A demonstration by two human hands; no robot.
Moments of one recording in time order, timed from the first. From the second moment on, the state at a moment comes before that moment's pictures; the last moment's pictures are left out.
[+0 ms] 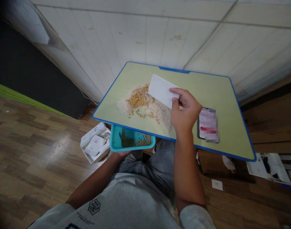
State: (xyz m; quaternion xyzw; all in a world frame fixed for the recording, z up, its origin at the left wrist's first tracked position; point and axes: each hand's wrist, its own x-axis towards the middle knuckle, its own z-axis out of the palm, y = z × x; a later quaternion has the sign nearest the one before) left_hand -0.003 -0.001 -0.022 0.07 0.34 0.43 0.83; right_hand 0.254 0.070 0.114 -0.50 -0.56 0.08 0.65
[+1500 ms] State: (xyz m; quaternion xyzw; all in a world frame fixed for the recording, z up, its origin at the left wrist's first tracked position) left_hand 0.007 -0.001 -0.028 0.07 0.31 0.44 0.84; right_hand 0.275 0.151 0.110 -0.44 -0.64 0.23 0.59
